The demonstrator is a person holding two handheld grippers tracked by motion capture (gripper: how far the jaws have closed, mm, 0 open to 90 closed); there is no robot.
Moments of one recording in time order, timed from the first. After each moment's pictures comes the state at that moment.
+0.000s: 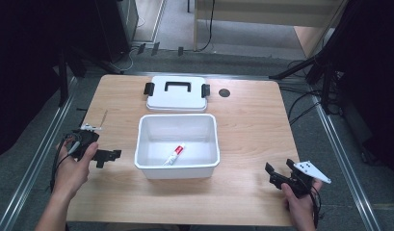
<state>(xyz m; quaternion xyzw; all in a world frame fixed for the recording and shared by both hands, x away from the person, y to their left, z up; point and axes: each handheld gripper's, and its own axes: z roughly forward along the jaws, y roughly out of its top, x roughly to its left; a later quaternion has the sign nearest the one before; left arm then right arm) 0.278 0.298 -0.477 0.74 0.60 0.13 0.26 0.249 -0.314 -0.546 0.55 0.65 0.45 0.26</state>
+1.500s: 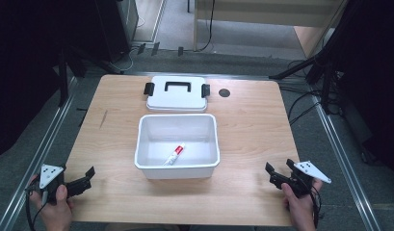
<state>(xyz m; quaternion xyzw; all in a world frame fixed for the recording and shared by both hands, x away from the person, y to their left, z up) 0.180 0.357 -0.550 0.61 0.61 0.32 0.40 0.249 -0.315 -0.547 0.55 0.65 0.45 0.26</state>
